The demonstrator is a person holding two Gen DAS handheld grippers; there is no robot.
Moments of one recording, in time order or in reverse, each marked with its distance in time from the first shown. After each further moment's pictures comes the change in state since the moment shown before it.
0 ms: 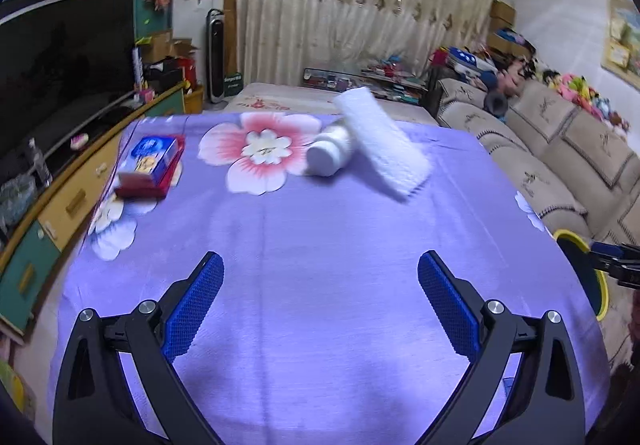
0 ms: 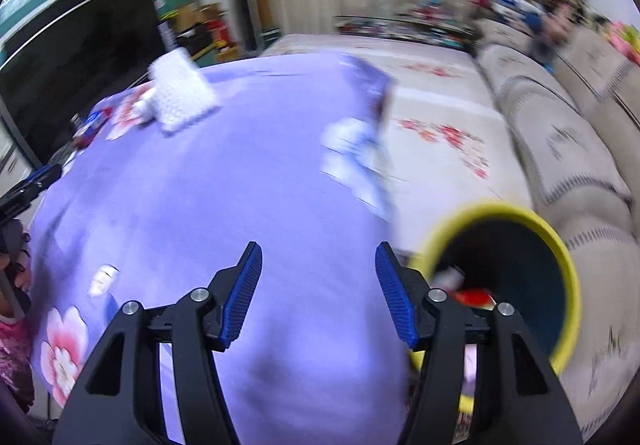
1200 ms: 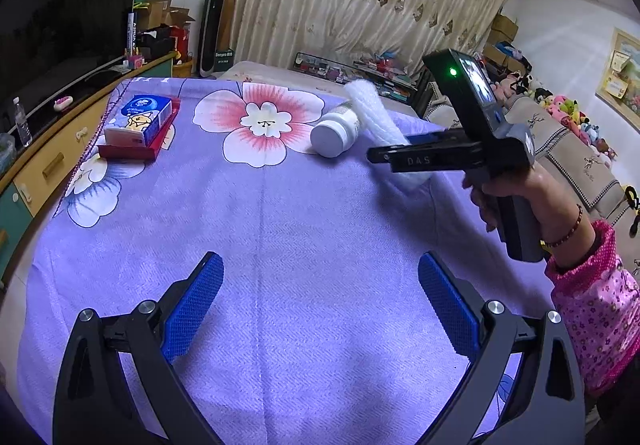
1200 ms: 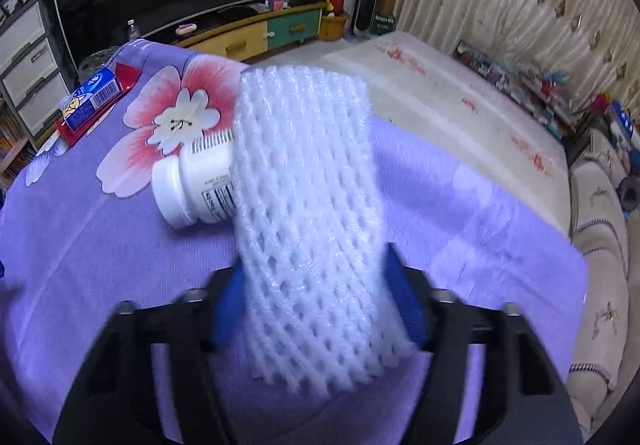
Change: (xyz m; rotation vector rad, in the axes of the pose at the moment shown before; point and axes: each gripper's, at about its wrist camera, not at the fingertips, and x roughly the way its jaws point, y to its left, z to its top) left arm 0.013 0.003 -0.011 -0.087 0.045 -0.091; right arm 0.207 0.178 0.174 -0.415 0.095 0.087
